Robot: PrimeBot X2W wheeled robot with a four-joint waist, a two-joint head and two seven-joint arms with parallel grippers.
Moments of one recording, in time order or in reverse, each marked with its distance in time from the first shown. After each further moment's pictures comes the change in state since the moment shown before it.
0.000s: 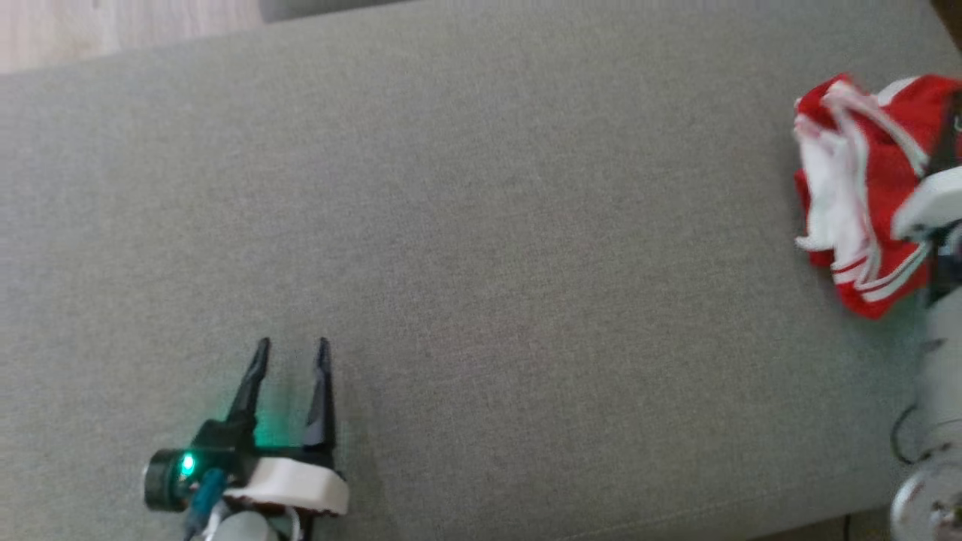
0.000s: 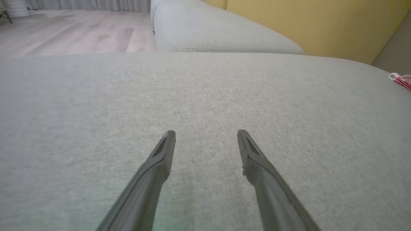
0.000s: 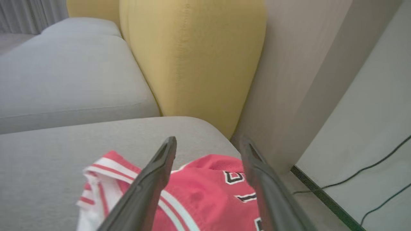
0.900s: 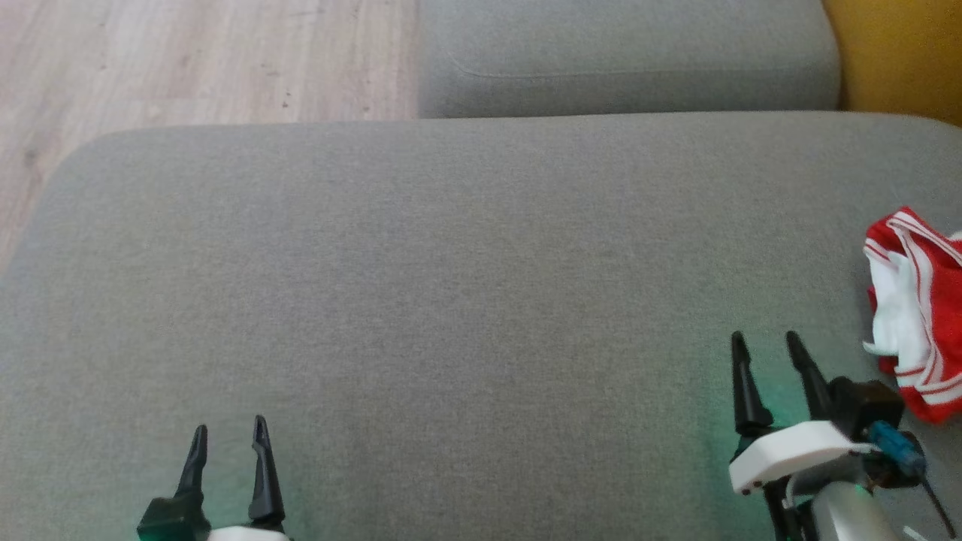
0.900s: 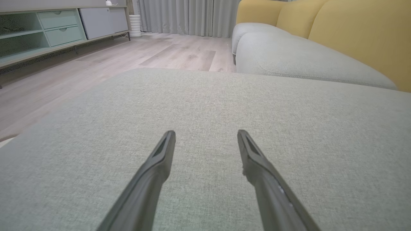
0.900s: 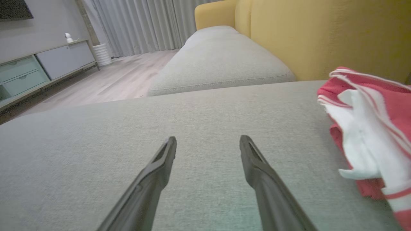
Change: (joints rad) left arm 0.157 -0.002 0.153 0.000 -0.005 0.040 0.000; right arm 0.697 0.129 0.591 -0.425 0.568 0.000 -0.007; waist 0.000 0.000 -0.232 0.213
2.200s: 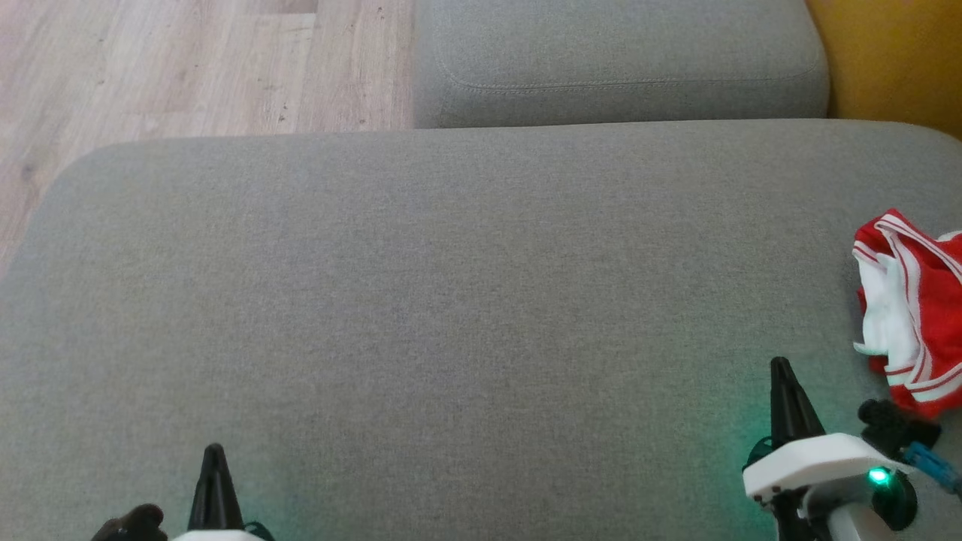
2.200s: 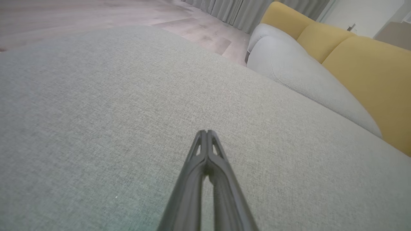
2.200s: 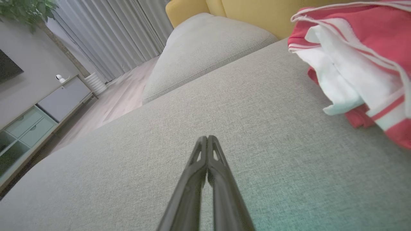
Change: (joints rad) left arm 0.013 -0.003 0.013 0.018 -0.344 -0.052 0.079; right arm 0.045 0.003 0.006 0.000 0.317 0.000 0.077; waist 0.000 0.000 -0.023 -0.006
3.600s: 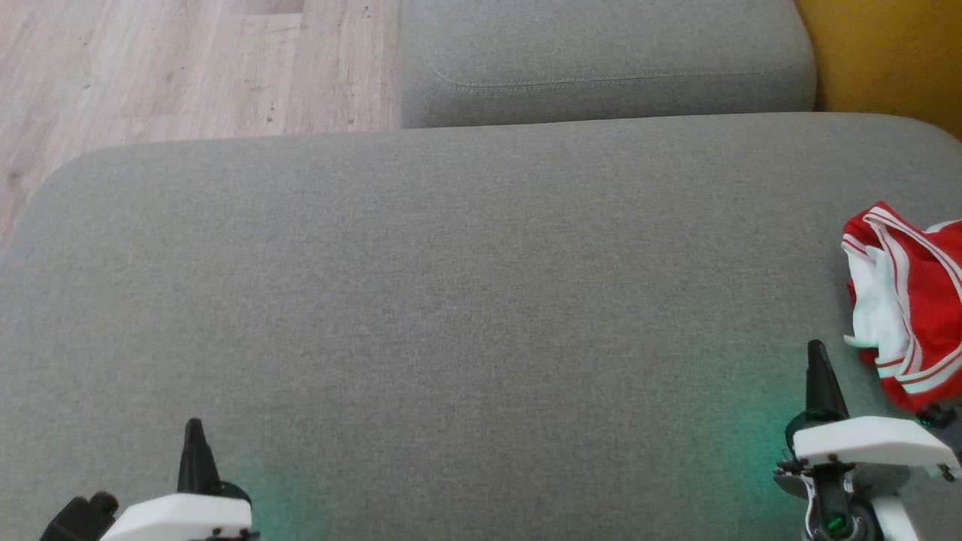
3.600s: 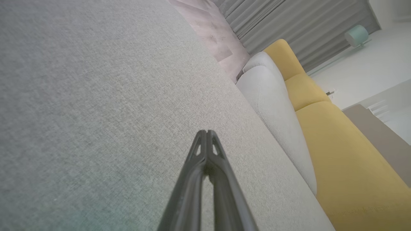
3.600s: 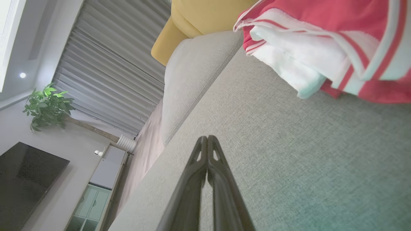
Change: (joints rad) left arm -0.058 0.000 0.032 -0.047 -0.465 -0.035 0.122; right arm 0.000 0.000 -0.050 -0.097 0.490 0.000 0.115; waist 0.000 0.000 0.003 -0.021
